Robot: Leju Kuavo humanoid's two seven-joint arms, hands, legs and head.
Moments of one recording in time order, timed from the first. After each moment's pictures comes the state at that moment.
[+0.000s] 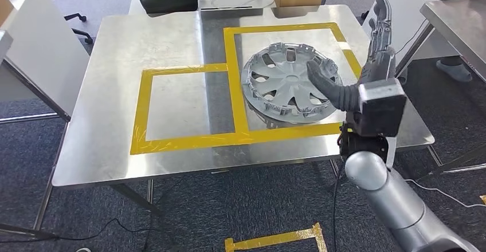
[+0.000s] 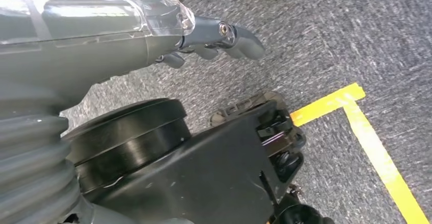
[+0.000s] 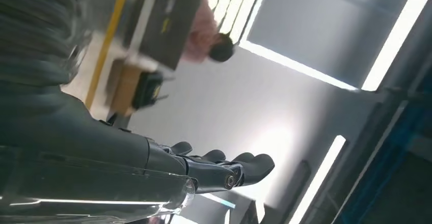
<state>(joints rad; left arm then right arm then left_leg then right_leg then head) -0.14 -0.05 -1.13 -0.21 0.64 0.34 -0.21 -0.53 -0.36 0.53 -1.78 0.20 -0.69 0.04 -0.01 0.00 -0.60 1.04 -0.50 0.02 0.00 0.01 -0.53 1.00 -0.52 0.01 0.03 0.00</state>
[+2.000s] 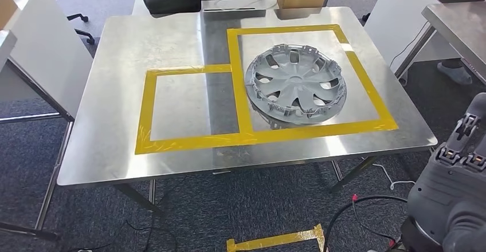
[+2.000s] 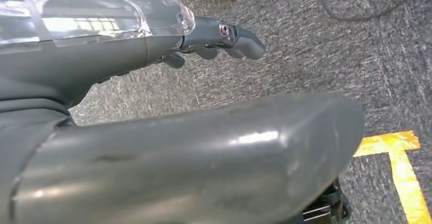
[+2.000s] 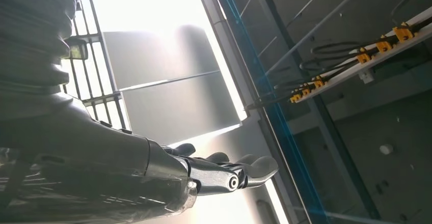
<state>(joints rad) -0.11 0.00 -1.06 -0.20 0.74 0.36 -0.13 0.00 -0.26 0.49 -2.49 -0.34 -0.52 -0.51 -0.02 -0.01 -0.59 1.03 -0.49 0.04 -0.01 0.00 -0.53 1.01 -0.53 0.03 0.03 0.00</state>
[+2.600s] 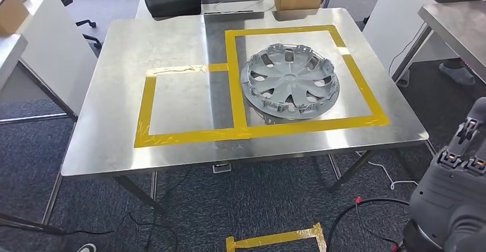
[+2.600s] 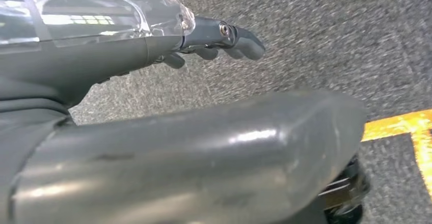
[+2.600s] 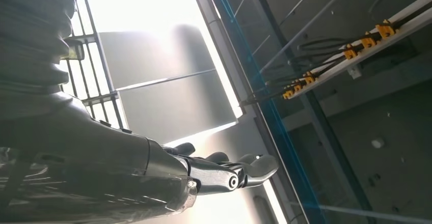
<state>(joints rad) -0.11 -0.01 -1.06 -0.20 0.70 0.34 -0.09 0.02 -0.26 0.49 -2.49 -0.33 -0.52 -0.50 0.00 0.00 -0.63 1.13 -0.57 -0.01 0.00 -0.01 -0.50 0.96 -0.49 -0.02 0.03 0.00</state>
